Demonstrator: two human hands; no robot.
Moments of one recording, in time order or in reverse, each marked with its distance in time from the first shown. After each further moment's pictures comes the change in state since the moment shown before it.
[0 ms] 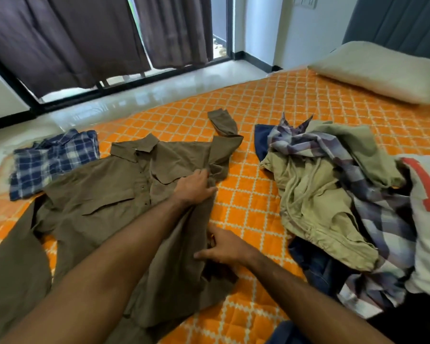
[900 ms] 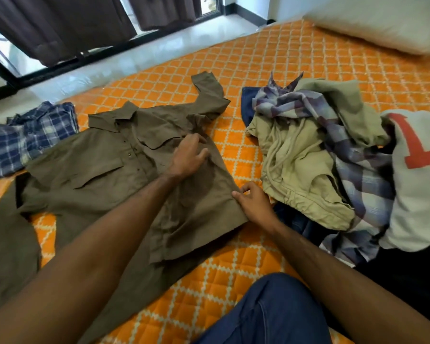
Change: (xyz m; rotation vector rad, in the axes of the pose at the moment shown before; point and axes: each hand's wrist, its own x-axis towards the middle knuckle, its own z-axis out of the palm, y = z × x) left_hand 0.010 0.023 0.025 -0.364 0.267 0.109; right_hand -0.051 0.055 -0.056 0.290 0.528 0.245
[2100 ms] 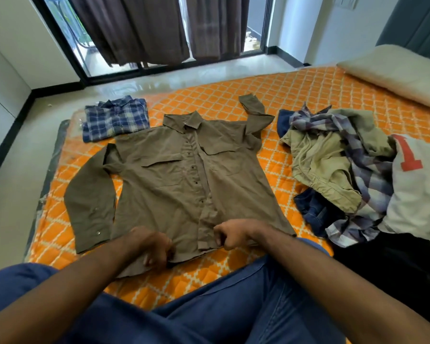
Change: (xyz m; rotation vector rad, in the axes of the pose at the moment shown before) left_hand -0.332 -0.039 -0.091 0.435 -1.293 -0.306; right_hand -0.135 -0.058 0.096 -0.987 -0.984 -0.314
